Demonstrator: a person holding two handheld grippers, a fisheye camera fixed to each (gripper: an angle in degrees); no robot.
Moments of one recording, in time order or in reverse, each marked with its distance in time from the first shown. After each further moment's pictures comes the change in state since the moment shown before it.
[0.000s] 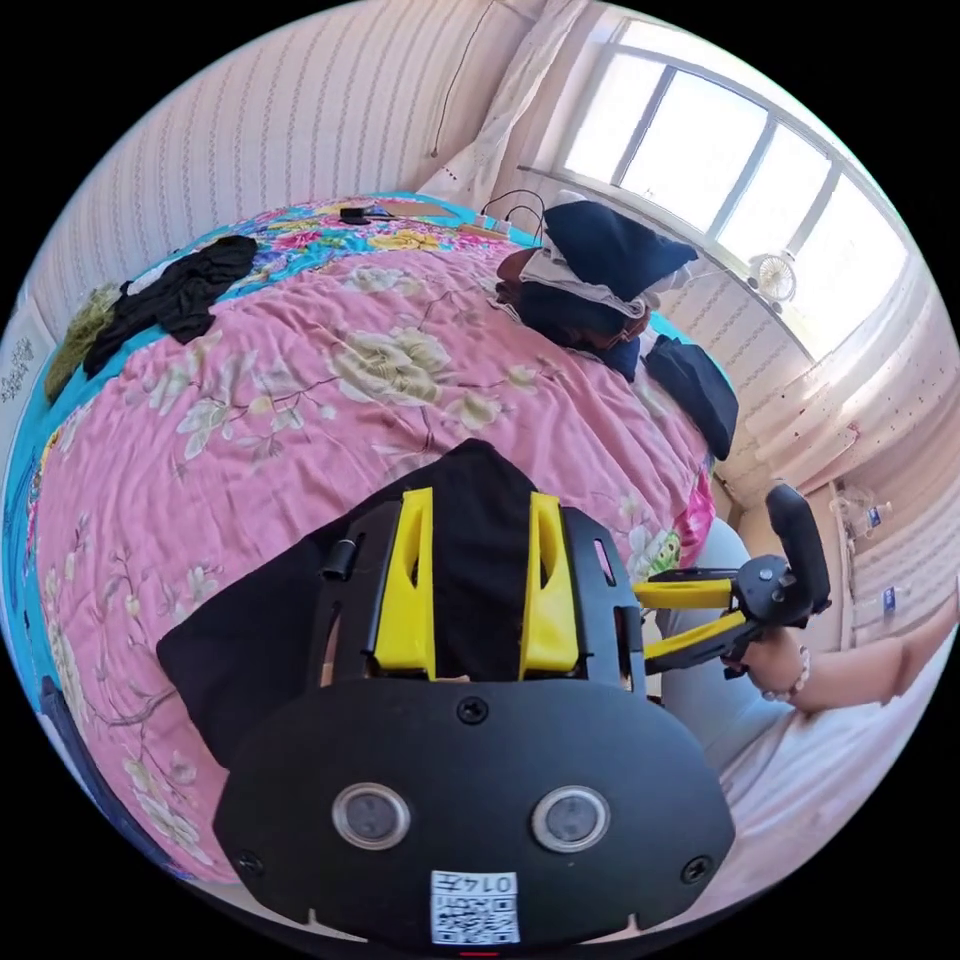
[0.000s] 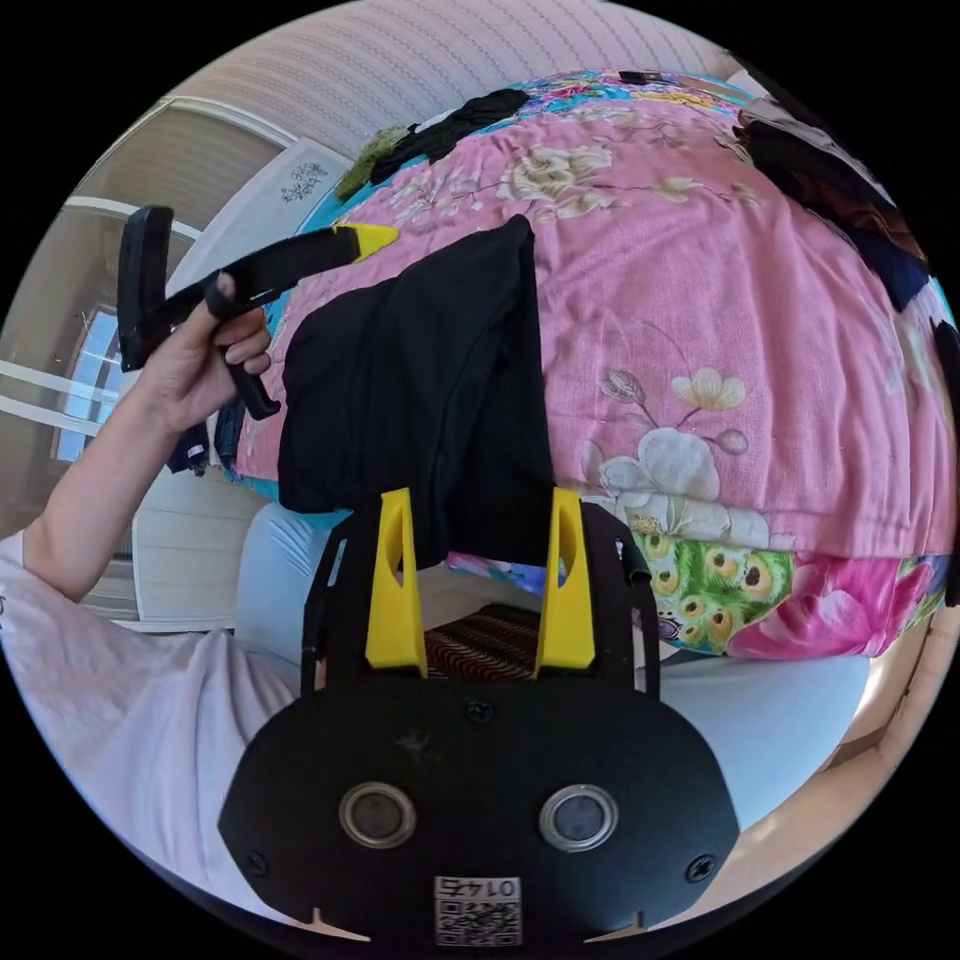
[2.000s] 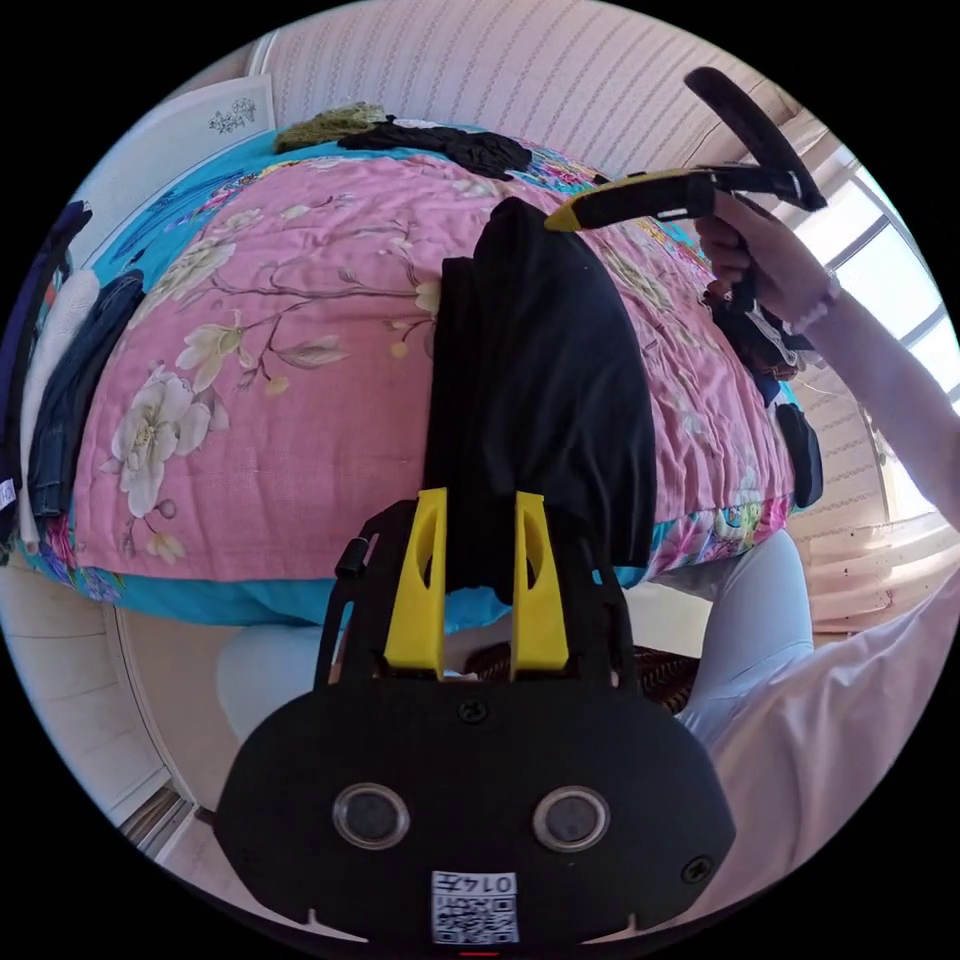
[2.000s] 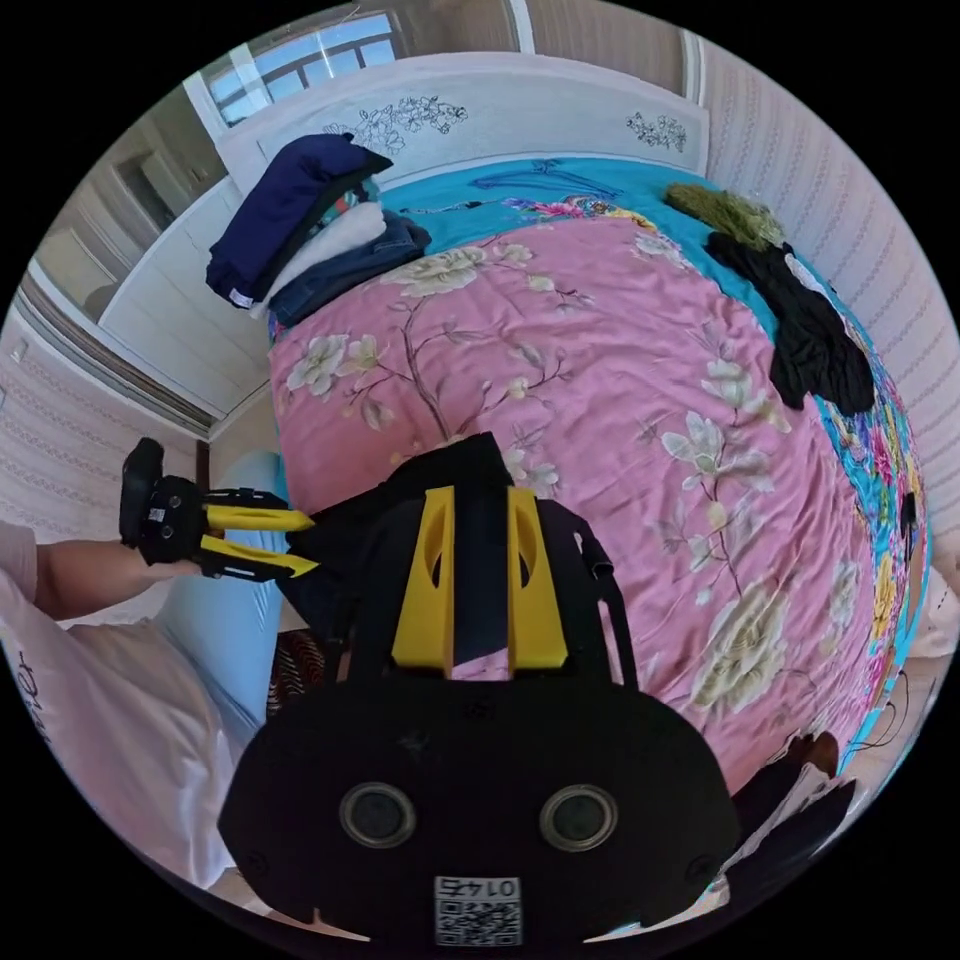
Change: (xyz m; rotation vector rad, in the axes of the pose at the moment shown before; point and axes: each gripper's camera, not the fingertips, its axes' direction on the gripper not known) left arm -0.176 0.229 -0.204 -0.028 -0.155 -0.509; right arm -0.341 -0.196 0.386 -0.267 0.194 -0.914
